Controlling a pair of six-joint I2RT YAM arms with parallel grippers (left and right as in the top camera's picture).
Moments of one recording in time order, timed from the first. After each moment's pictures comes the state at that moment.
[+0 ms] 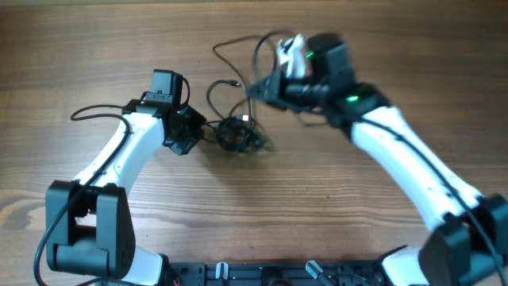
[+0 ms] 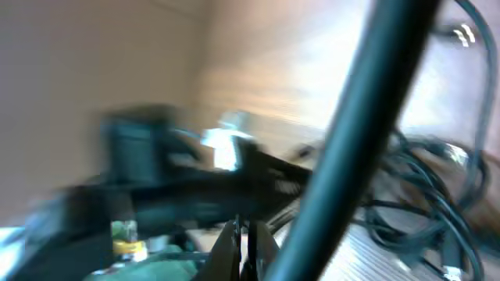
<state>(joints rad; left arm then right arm) -0.14 1.67 1.05 -0.69 0.21 -1.02 0.42 1.60 1.29 -0.30 -0.73 0.80</state>
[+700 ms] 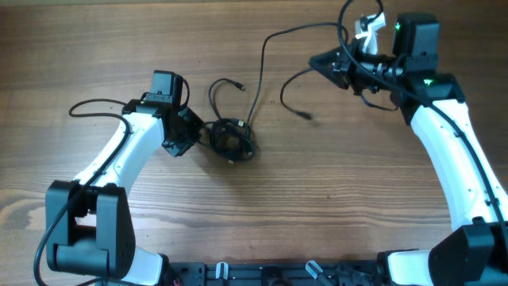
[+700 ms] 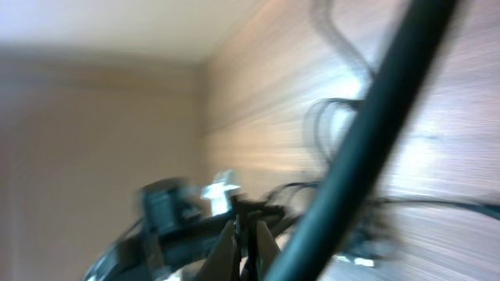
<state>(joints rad) -0.14 1.67 1.05 -0.72 0.15 -0.91 0.09 1.55 1.32 -0.50 -0.77 0.76</state>
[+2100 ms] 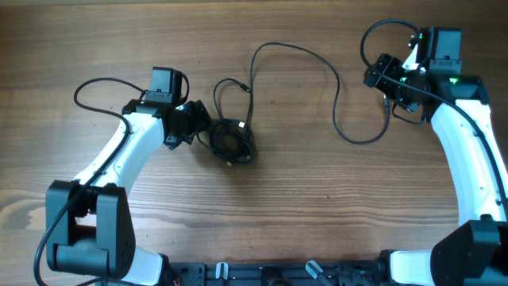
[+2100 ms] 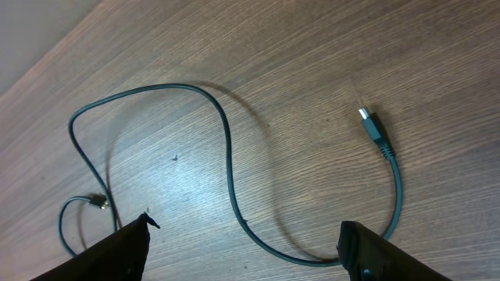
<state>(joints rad) -0.14 1.67 1.05 -0.62 0.14 -0.63 -0.04 1.55 1.32 -0.75 -0.15 0.49</state>
